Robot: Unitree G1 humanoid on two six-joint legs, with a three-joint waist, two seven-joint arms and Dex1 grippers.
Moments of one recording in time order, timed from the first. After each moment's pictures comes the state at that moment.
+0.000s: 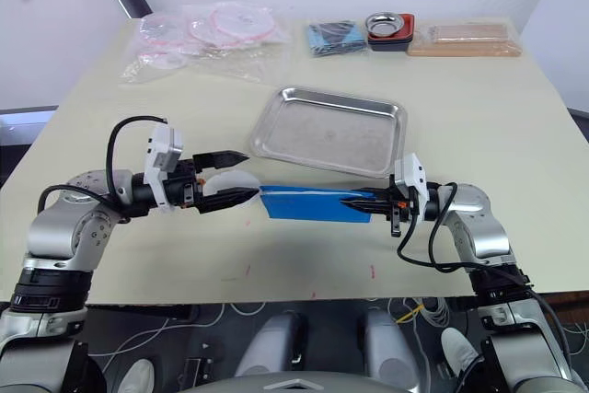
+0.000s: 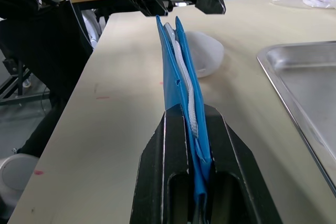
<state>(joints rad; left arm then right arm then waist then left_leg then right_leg) -0.35 0.76 0.08 -0.03 -0.54 0.46 -1.19 -0.40 -0.44 0.10 0.13 0.44 0.11 1.33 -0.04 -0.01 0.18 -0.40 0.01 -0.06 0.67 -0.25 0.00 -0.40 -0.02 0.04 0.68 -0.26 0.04</state>
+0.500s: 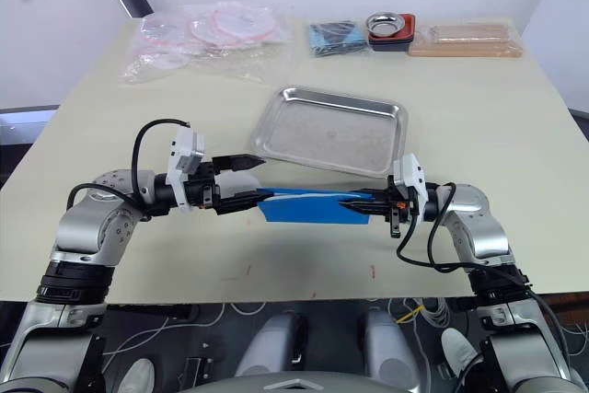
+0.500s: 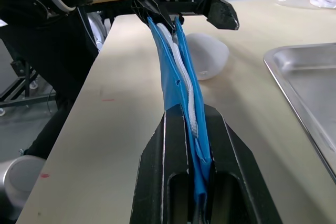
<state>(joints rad) -0.38 0.69 0.03 -0.01 -0.53 0.43 -1.21 -0.40 -0.43 0.11 0.12 0.44 0.13 1.34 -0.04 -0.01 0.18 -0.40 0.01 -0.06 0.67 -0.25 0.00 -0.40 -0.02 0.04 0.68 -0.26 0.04</state>
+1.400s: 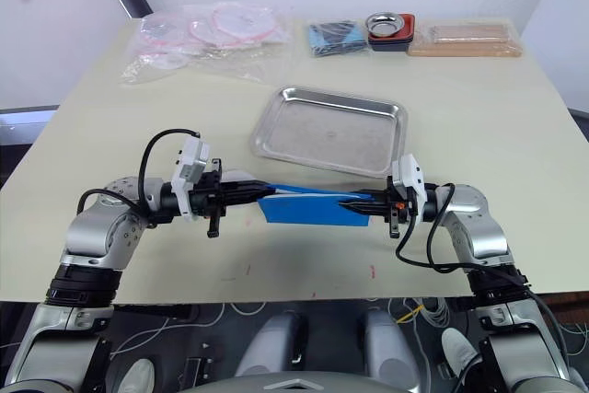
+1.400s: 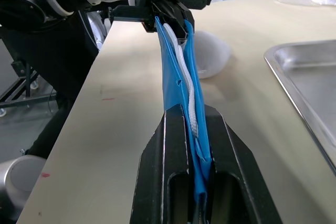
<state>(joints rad) -0.37 0.68 0.01 0.02 -0.53 0.43 -1.29 -0.40 -0.43 0.11 0.13 0.44 0.15 1.33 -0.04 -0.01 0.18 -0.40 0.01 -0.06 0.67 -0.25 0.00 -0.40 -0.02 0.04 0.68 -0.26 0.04</state>
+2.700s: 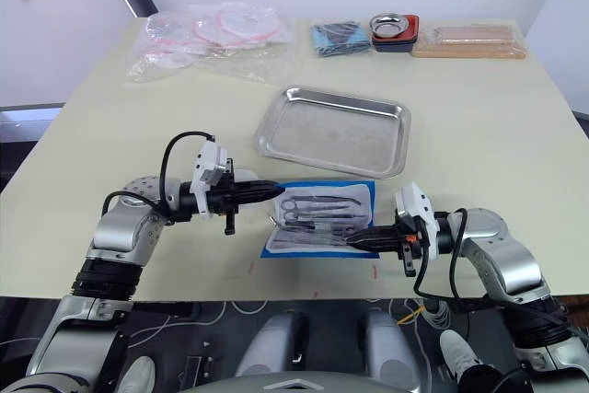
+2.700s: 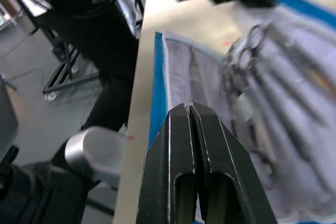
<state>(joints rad) -0.41 0.60 -0.04 0.15 -0.41 0.26 -1.27 -0.19 -0.62 0.17 -0.19 0.49 0.34 1.31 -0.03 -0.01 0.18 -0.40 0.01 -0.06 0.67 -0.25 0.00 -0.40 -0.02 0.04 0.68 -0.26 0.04</state>
